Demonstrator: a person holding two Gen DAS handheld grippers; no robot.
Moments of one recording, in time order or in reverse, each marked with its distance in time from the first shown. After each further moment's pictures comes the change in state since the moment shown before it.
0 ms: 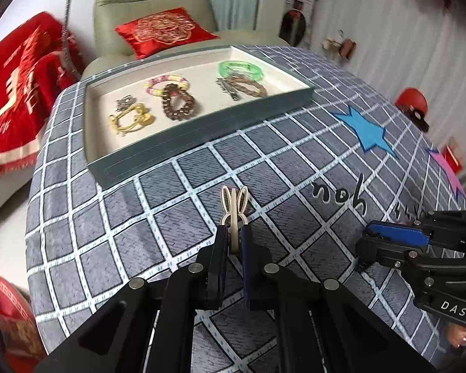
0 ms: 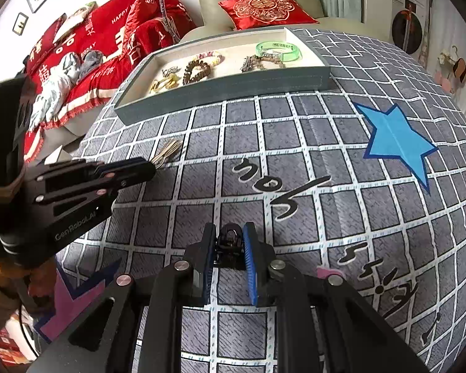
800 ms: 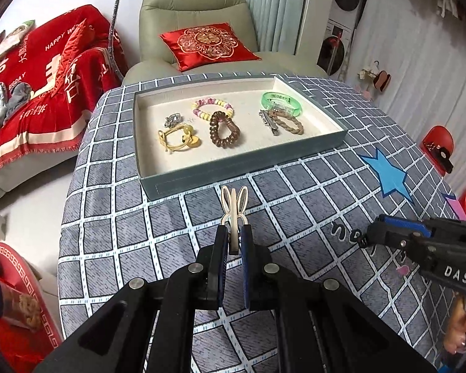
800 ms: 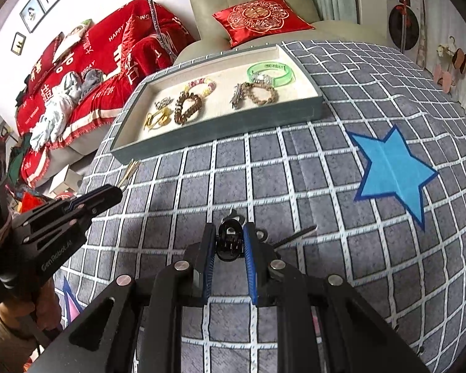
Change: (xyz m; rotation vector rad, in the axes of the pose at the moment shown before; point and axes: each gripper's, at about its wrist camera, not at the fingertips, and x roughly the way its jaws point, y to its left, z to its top) left arm -0.026 0.012 0.012 -0.135 -0.084 0.117; right arm -0.004 -0.021 0.040 0.047 -0.038 0.046
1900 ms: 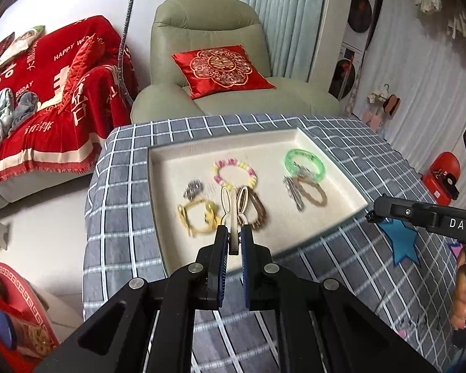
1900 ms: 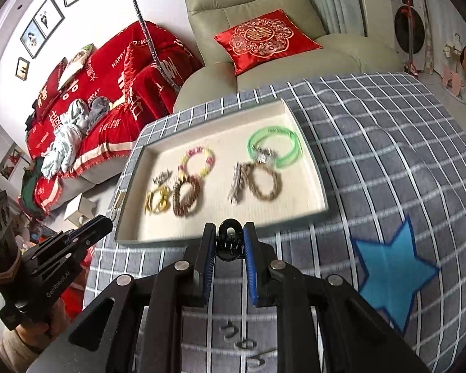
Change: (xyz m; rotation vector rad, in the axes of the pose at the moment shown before) left arm 0.012 0.030 0.083 -0.045 -0.081 0.029; right arm 0.010 -0.021 0.115 0.039 -0.057 0.084
